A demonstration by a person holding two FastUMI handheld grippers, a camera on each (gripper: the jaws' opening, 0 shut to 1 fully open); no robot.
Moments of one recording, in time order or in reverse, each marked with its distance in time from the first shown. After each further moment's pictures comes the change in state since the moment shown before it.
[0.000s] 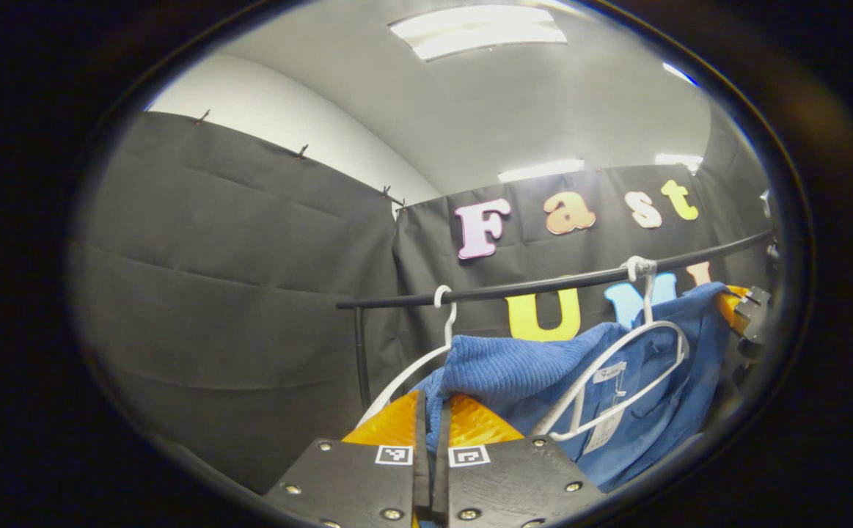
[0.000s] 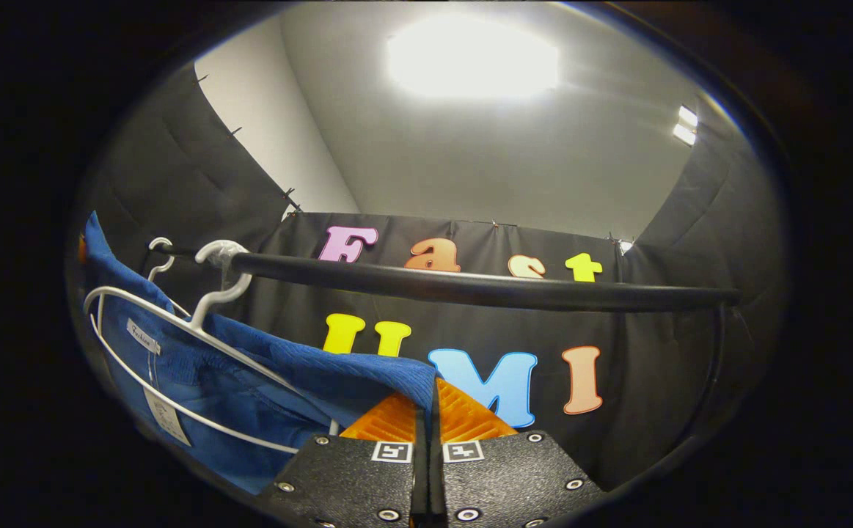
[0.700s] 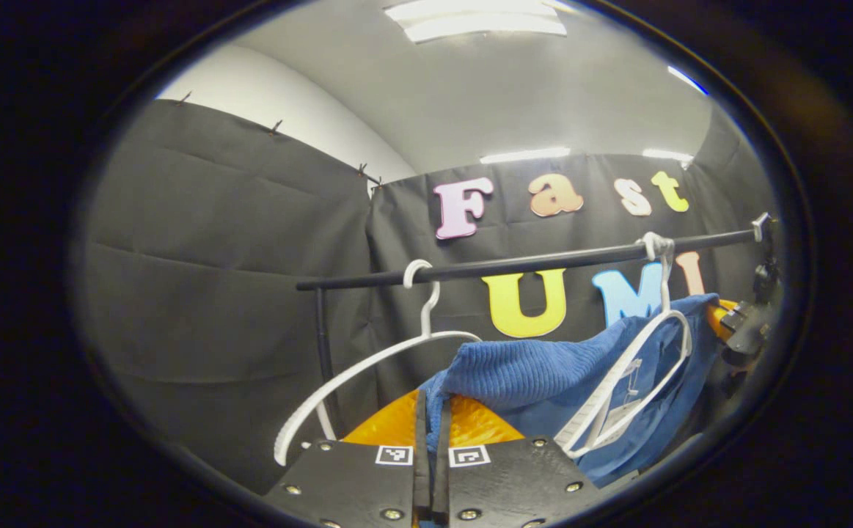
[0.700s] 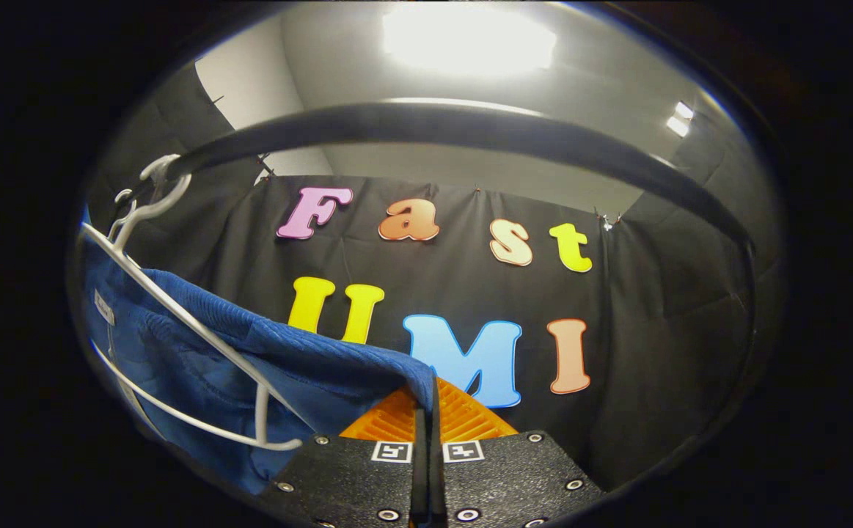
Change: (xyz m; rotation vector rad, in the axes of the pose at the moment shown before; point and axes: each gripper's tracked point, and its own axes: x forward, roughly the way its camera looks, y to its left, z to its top) left arm 0.052 -0.023 -0.035 -0.029 0.090 -0.107; right arm 0.041 -0.014 -0.079 0.003 0.137 -0.096
